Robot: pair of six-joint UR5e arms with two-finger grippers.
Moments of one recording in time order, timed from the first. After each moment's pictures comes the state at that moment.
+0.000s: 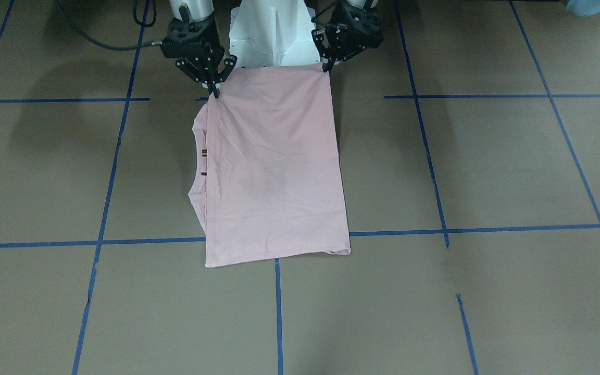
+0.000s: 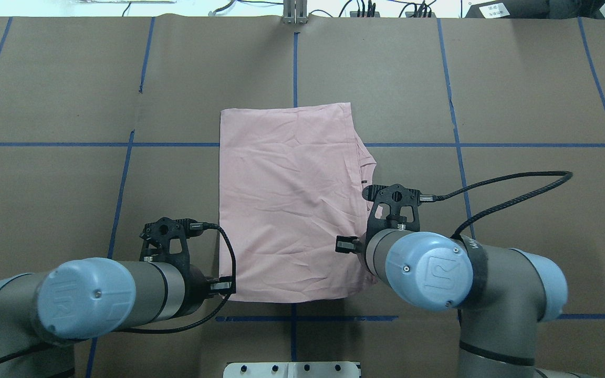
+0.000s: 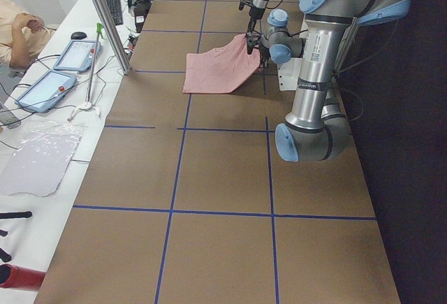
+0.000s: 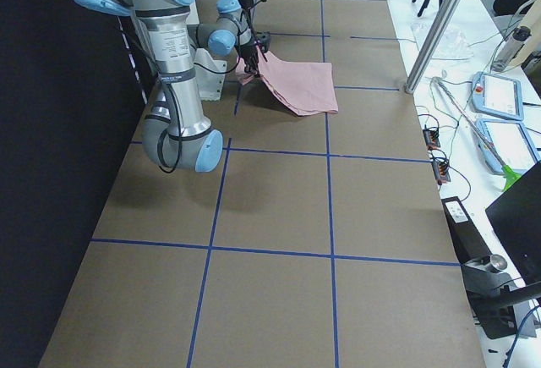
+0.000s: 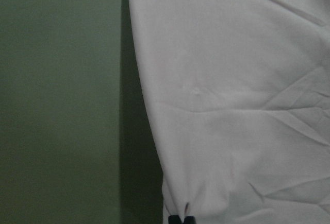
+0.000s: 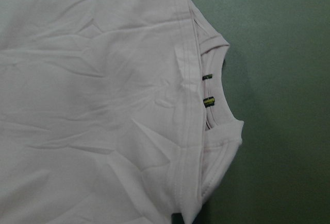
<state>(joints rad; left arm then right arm) -0.24 -1.90 -2.30 -1.59 -1.66 -1.50 0.22 -1.18 2.26 -1.79 1.47 1.54</state>
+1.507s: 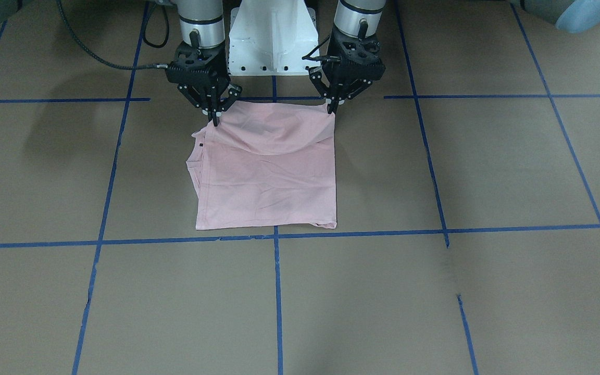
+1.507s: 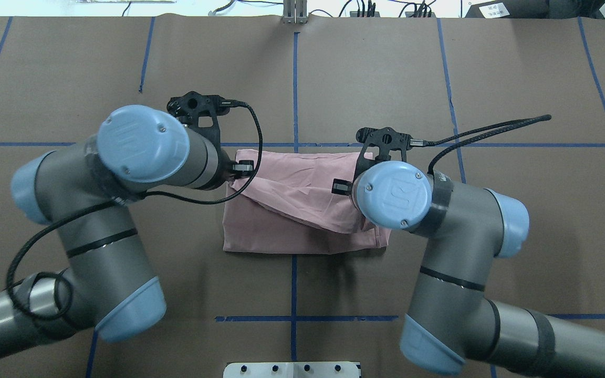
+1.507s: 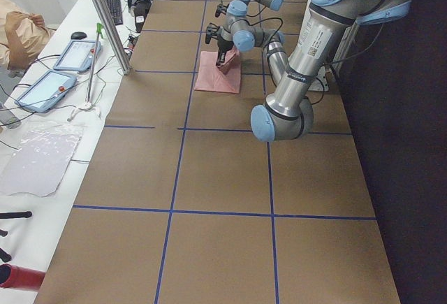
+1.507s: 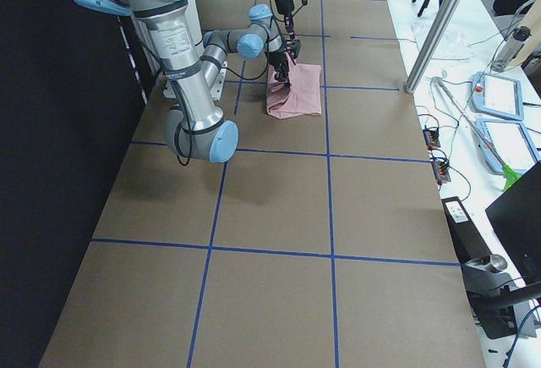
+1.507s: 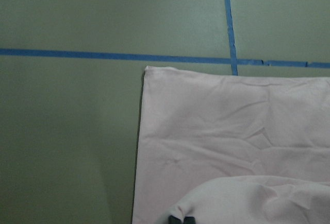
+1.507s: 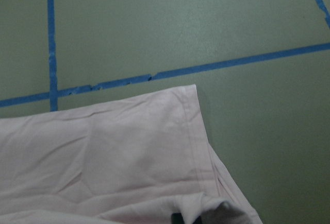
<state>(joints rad) -0.56 -2.20 -1.85 -1.60 -1.69 -1.22 0.46 -1.00 1.85 -1.66 1.52 1.44</state>
